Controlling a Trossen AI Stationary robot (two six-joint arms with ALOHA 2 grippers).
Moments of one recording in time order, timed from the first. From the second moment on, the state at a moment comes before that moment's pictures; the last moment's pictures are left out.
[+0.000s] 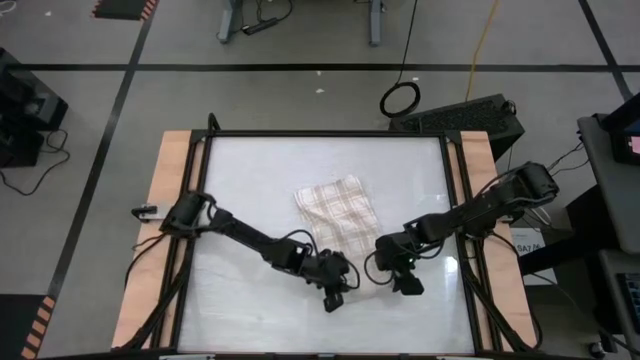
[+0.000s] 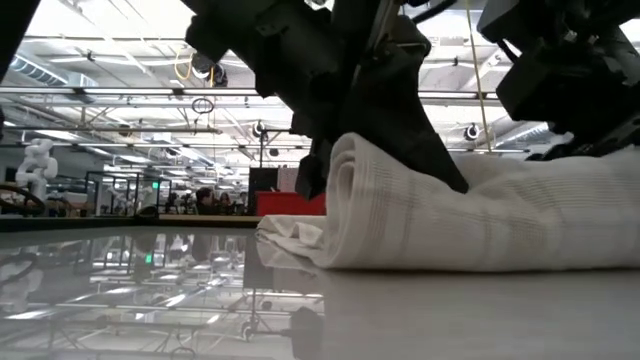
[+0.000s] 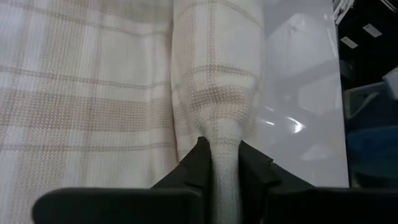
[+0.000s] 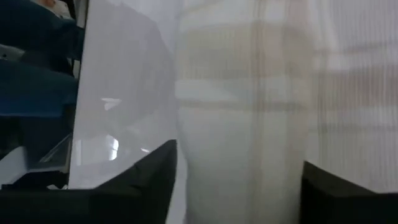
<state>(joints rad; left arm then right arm) -0.33 2.09 1.35 0.01 0.02 -0.67 0.32 1.47 0.66 -0.29 -0.47 0.33</state>
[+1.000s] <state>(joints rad) -0.28 2.09 1.35 -0.07 0.13 -0.78 0.61 1.29 0.67 -0.37 0.16 0.33</state>
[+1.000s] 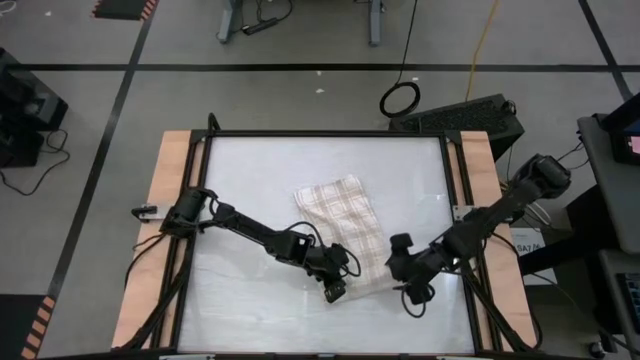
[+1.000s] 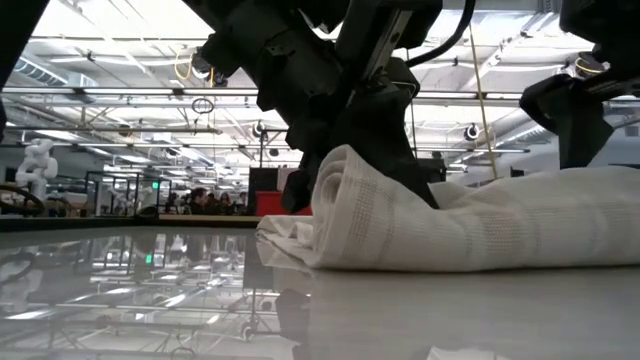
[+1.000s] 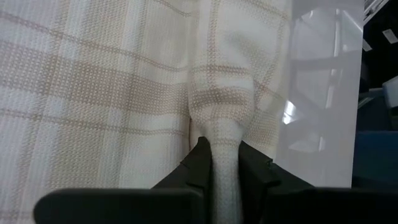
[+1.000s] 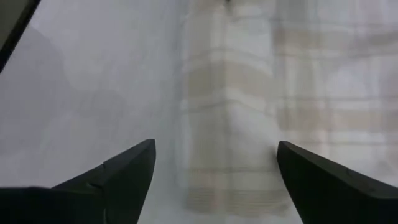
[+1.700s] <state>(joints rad) -0.28 2.09 1.35 -0.10 0.12 -0.78 0.60 1.54 0.76 -0.36 0.18 0.24</state>
